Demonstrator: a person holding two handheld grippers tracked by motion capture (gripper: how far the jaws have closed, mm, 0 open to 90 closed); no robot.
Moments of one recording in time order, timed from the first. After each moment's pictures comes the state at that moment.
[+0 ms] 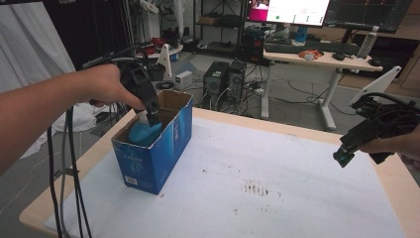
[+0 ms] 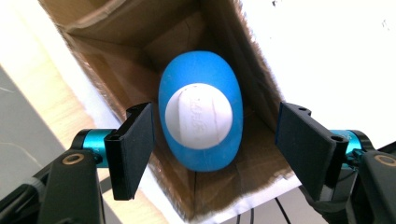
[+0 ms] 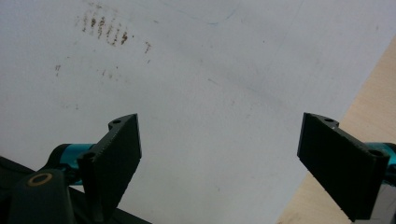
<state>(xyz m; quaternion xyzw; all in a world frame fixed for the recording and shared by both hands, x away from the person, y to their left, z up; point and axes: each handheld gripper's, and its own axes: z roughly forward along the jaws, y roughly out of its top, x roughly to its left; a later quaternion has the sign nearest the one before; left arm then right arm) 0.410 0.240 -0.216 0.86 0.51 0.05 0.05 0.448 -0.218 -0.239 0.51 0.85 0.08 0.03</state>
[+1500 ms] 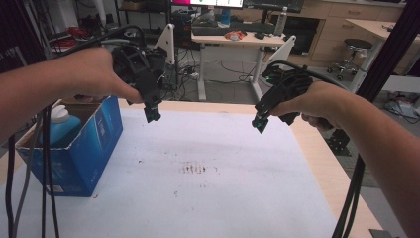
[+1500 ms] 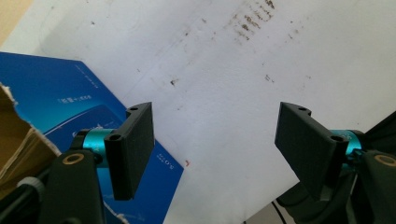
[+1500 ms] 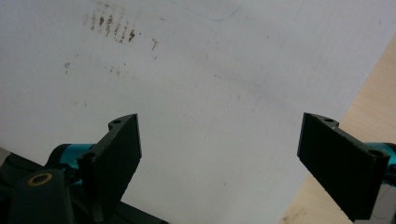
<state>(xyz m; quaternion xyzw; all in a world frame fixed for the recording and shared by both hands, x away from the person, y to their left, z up) 0.408 0.069 -0.201 0.91 0.40 0.08 0.05 0.438 -0.217 -0.233 0.52 0.85 0.08 0.03</state>
